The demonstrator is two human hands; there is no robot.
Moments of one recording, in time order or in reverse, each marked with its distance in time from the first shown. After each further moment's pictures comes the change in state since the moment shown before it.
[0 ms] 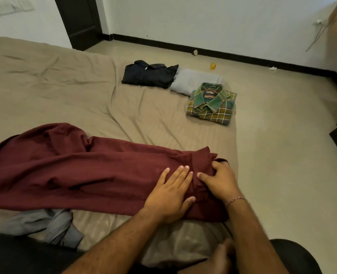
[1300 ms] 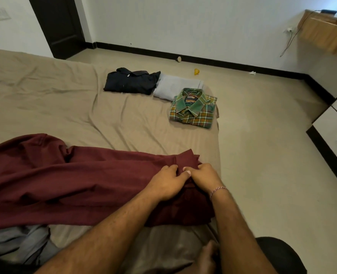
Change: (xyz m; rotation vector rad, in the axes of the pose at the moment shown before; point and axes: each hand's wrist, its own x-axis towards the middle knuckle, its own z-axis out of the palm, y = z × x) left_hand 0.059 0.028 -0.067 -0.674 -0.150 -0.435; right_hand 0.009 -0.012 -0.019 0.234 -0.123 0.184
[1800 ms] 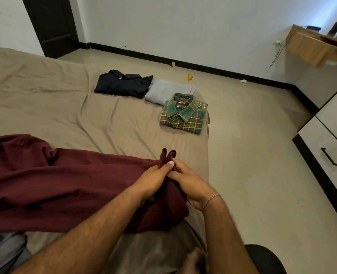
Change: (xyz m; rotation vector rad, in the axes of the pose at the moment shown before) left_hand -0.003 0.014 -0.014 -0.618 -0.067 -0.136; right_hand -0.023 -0.021 0.001 0.600 -0.417 -0.063
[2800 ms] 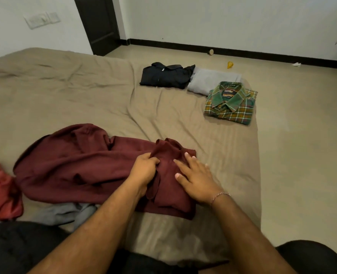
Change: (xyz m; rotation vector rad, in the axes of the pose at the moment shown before) left_hand -0.038 -0.046 -0.113 -0.264 0.506 -0.013; right_hand 0.044 0.059 0.071 -1.274 -0.079 -0.267
